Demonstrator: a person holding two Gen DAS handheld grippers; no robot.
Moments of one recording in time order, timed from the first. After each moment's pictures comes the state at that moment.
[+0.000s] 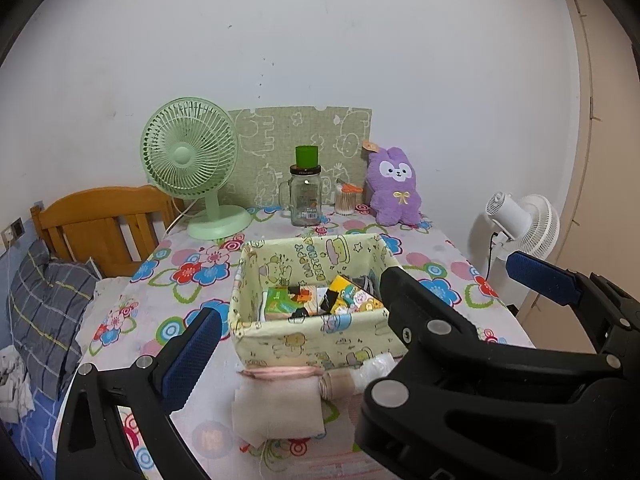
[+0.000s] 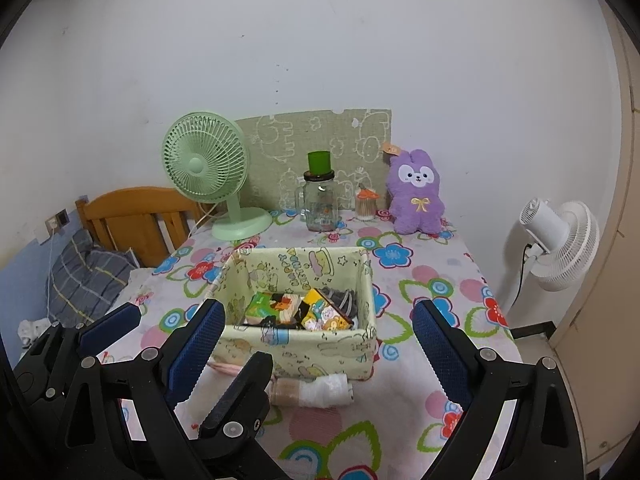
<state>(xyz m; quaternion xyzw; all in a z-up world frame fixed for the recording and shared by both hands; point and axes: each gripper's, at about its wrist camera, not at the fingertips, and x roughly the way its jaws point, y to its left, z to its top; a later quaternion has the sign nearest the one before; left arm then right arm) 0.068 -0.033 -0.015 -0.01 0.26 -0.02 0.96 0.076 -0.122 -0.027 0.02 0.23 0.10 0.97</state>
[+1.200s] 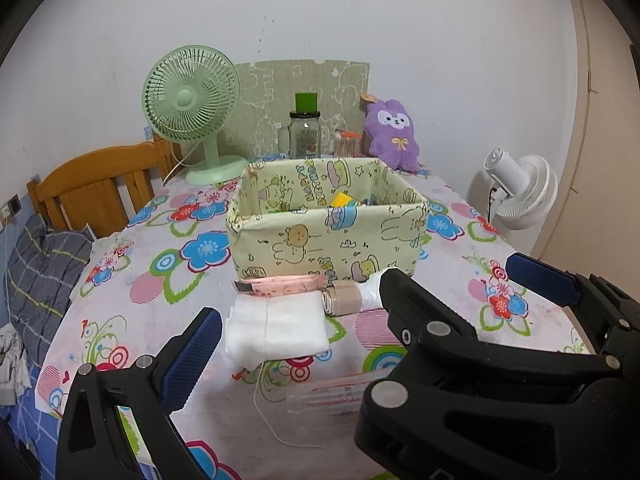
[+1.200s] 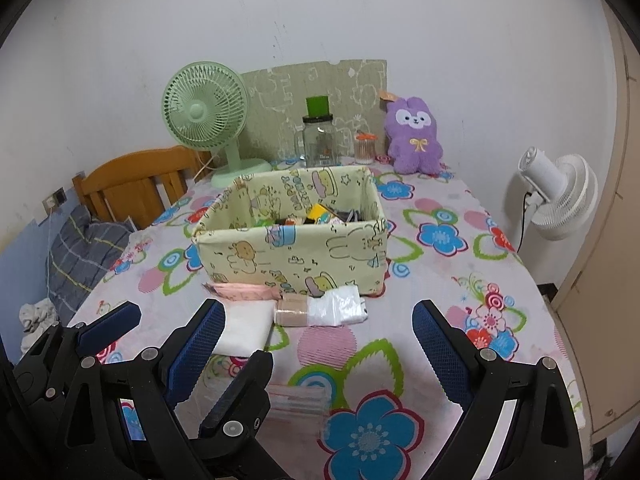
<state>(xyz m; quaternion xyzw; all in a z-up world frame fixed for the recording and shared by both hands) 0.035 -0.028 -0.080 0.00 0.31 -0.03 0.95 0.042 -0.114 -0.095 0.03 0.29 0.09 0.95</state>
